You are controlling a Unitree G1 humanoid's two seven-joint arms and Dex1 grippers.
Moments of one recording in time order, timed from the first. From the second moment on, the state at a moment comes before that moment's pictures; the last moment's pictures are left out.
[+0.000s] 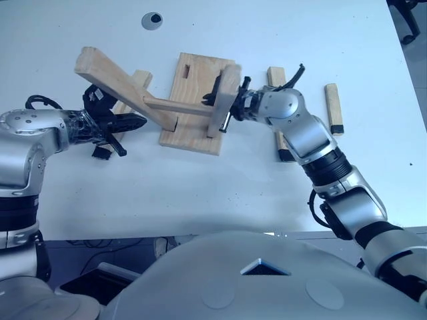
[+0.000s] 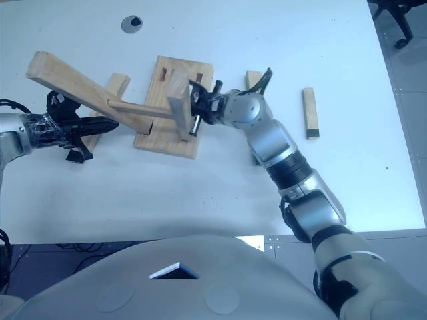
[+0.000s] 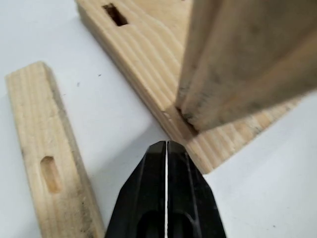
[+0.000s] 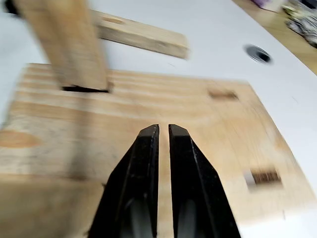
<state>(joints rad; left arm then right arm) -0.08 0.92 0.01 -0.20 -0.42 0.81 -0.93 -0.48 -0.23 0.57 0.05 -0.04 0.42 0.71</state>
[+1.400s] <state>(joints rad) -0.30 0.92 -0.14 0.11 -0.29 0.65 -1.11 -0.84 -0.25 0.42 0.99 -0.23 -0.08 0.96</state>
